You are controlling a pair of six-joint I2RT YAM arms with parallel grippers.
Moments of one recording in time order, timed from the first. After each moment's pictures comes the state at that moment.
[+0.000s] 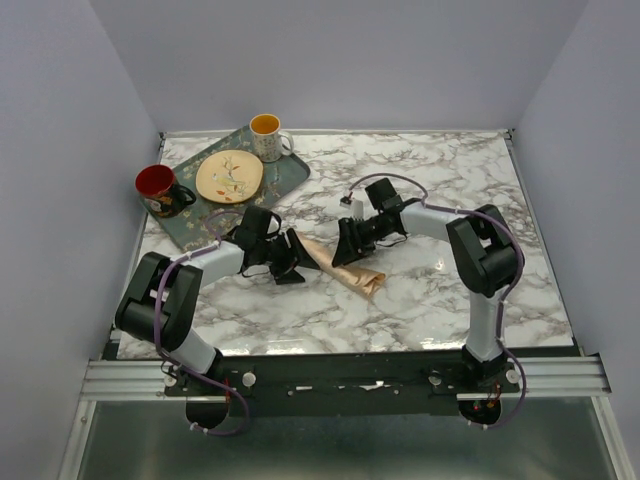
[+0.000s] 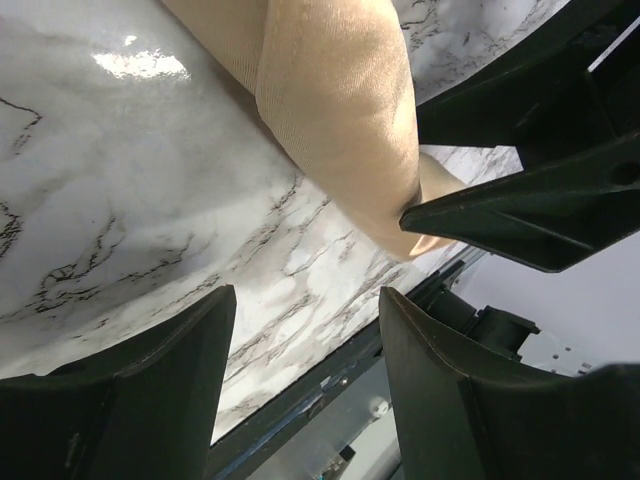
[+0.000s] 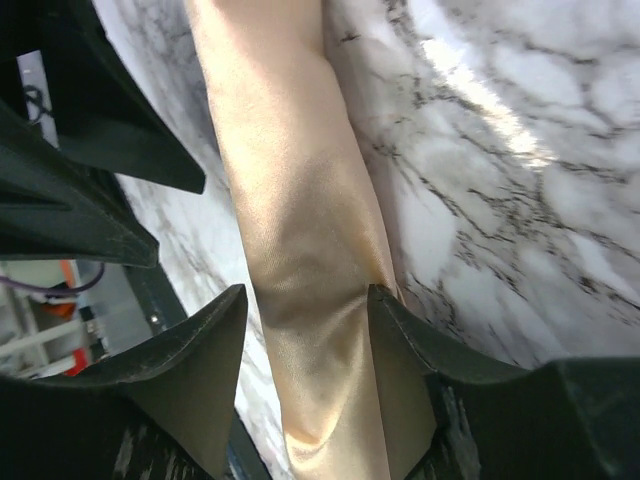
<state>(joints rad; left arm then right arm) -0.38 1.56 0.72 -0.12 0.59 -0.92 0.48 2.02 1.23 -0.30 -0.86 0.19</state>
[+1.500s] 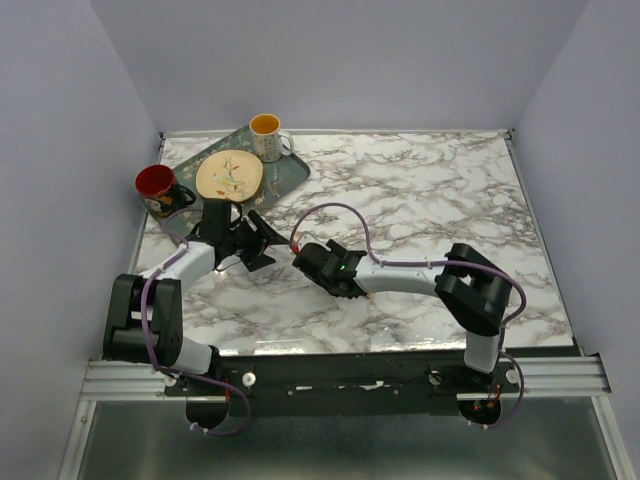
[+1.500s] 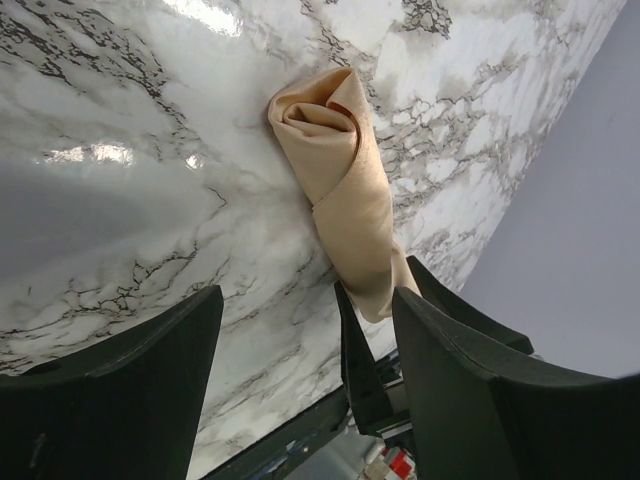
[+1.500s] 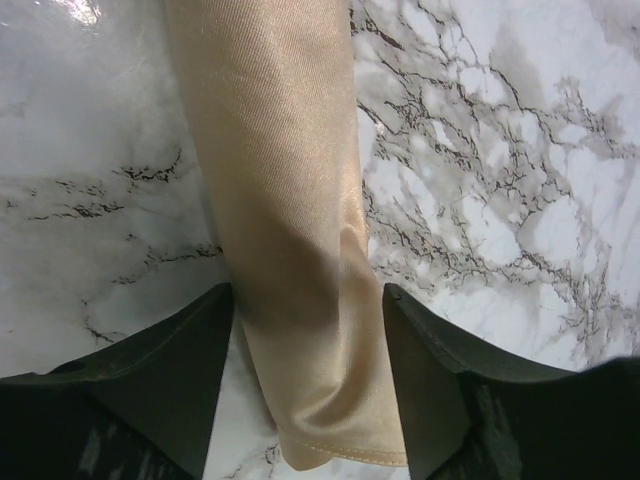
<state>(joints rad) -0.12 1.43 0.71 -0.16 0.54 -0.94 1.08 1.87 1.20 -0.45 0.59 0.00</state>
